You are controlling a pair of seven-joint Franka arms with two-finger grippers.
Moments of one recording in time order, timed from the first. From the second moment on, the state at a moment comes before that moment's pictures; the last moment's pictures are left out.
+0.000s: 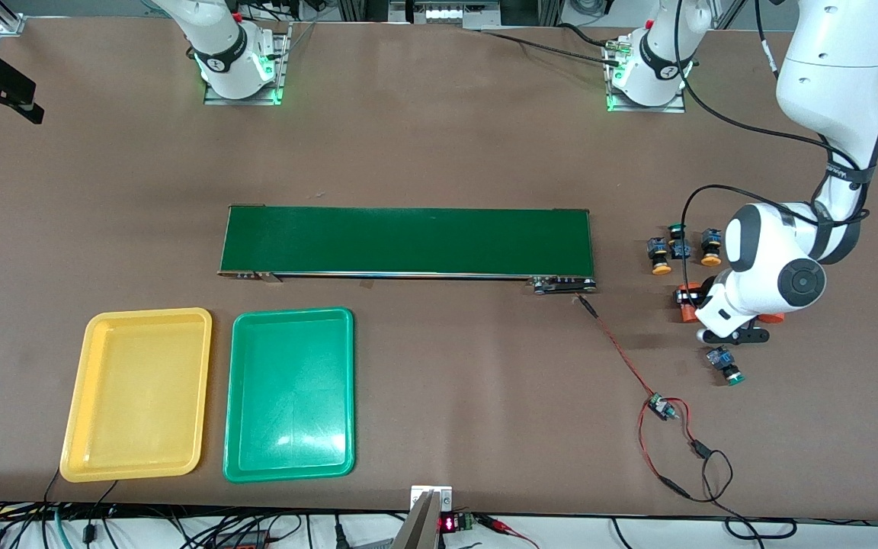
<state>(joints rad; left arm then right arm) 0.03 0.56 0.00 -1.85 0.02 2.20 0.00 0.02 -0.05 -0.01 -1.46 -0.04 1.36 0.00</state>
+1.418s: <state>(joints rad) -0.20 0.47 -0.43 -1.77 0.21 1.88 0.81 0.01 0.00 0.00 -1.45 -0.04 1.46 0.00</state>
